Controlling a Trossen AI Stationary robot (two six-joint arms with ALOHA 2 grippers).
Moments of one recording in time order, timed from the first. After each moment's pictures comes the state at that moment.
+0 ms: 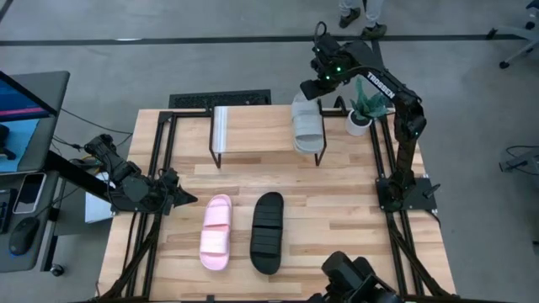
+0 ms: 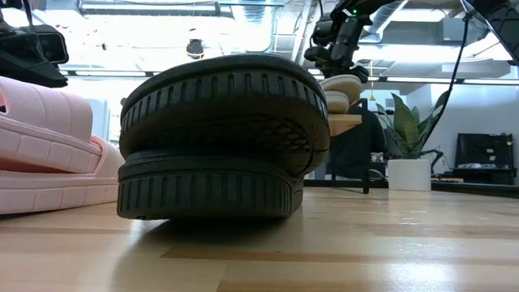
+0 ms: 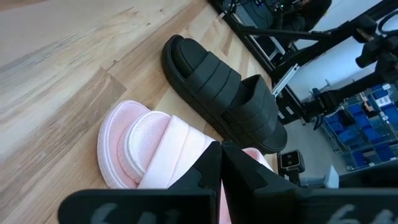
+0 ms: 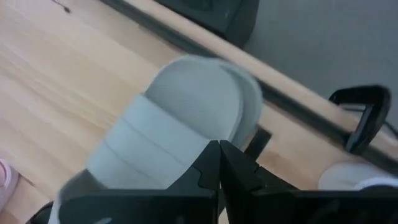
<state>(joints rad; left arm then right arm) -0.72 0.00 0.21 -0.62 -0.56 -1.13 -0.82 1.93 2.10 -1.38 -0.15 0.19</state>
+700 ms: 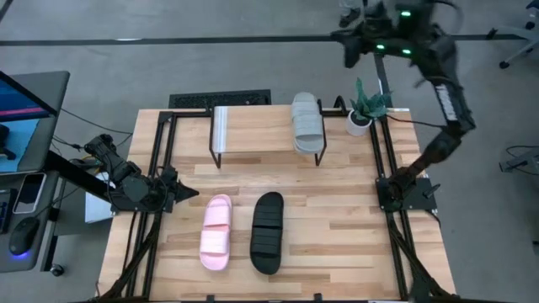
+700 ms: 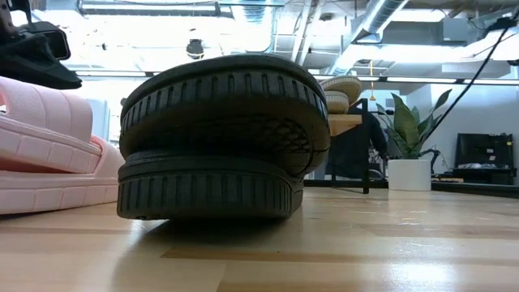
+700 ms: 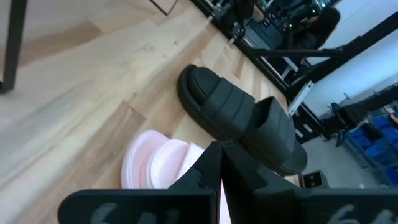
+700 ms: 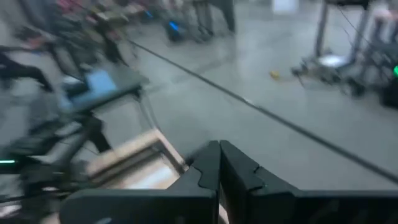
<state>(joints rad) -0.72 0.00 0.21 -0.62 -0.68 -1.05 -0.84 1.56 2.27 -0.97 -0.34 0.02</state>
